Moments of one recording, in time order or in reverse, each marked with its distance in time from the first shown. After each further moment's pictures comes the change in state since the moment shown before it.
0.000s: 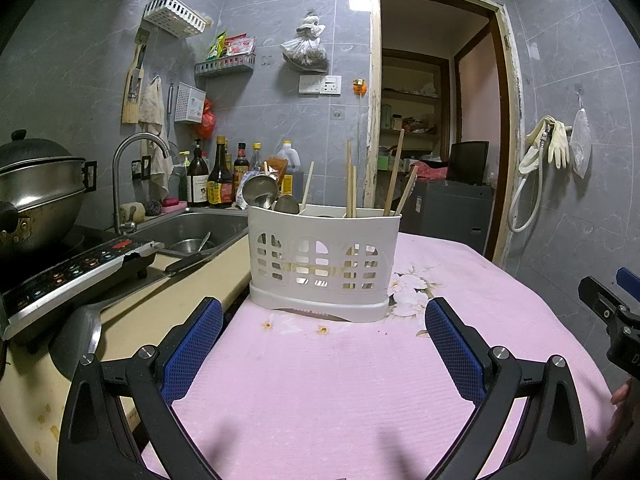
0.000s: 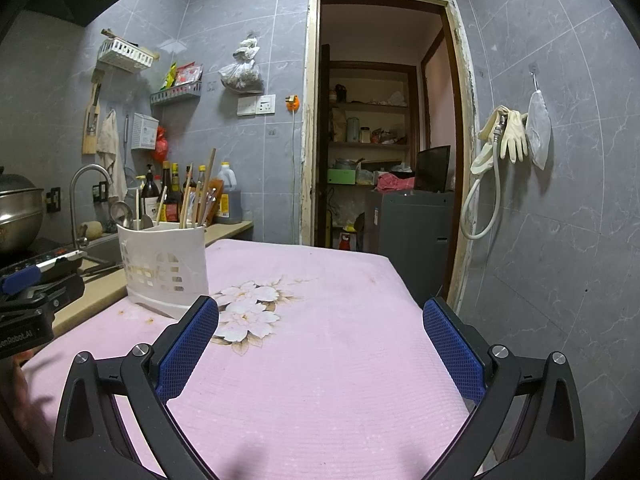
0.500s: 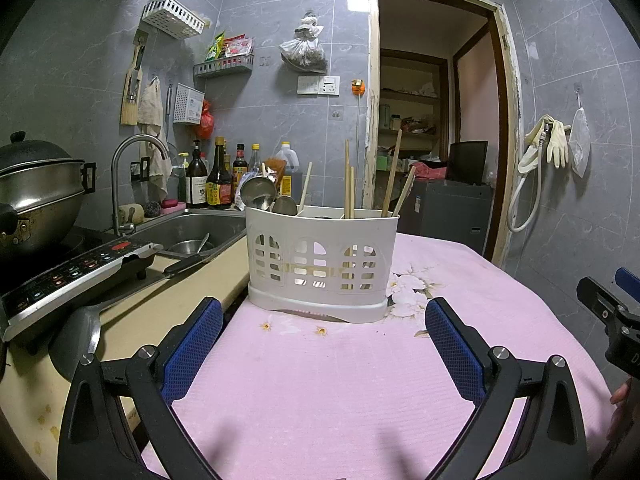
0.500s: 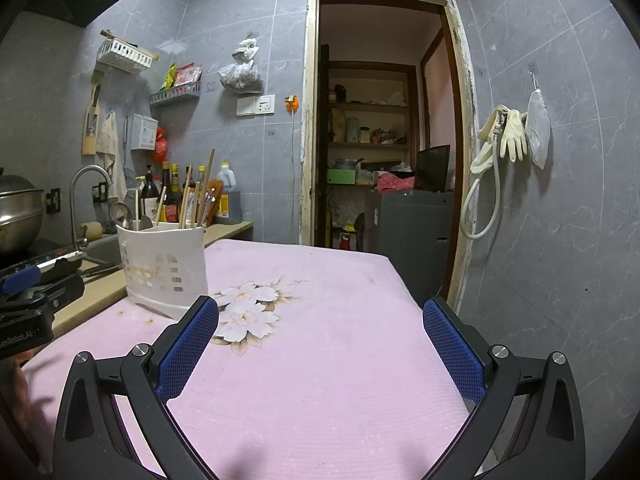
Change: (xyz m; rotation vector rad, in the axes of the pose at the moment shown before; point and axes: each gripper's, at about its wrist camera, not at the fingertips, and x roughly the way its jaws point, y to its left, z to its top) left arm 0.000 -0.003 0.002 0.002 -0.001 0.000; right arm 0.000 -0.001 0.002 -0.001 -0.001 -0.001
